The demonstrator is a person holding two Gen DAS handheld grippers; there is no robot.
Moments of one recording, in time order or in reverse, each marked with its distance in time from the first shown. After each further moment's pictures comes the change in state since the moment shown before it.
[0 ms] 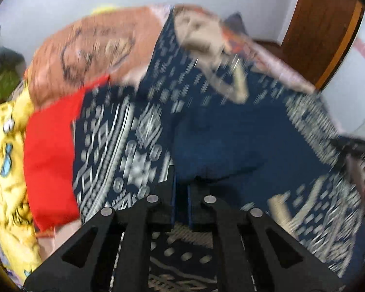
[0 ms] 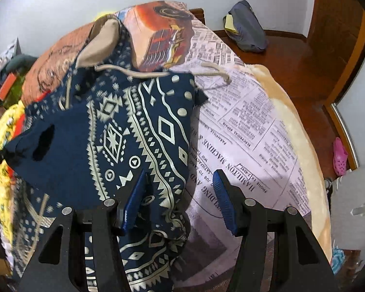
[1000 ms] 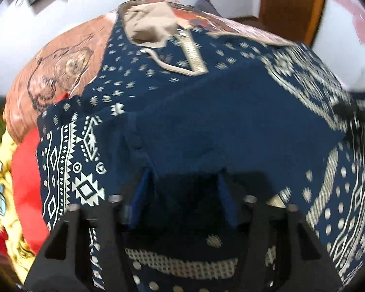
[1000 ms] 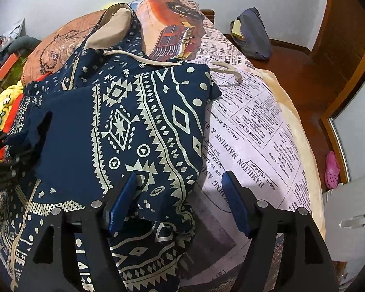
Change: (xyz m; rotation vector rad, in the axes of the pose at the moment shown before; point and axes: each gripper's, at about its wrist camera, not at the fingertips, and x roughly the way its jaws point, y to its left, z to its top) left arm 0.038 -0.056 0.012 0.214 -0.016 0.023; right arm 0.002 0.019 -0.007 -0.082 0.008 -0.047
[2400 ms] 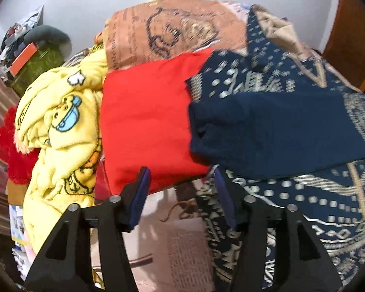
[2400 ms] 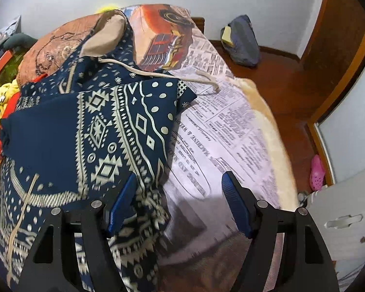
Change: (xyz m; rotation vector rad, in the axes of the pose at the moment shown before) left arm -0.076 0.157 -0.104 -0.338 -0.009 0.168; right arm -0.034 -0.008 -0.002 -0.032 -0.025 -0.080
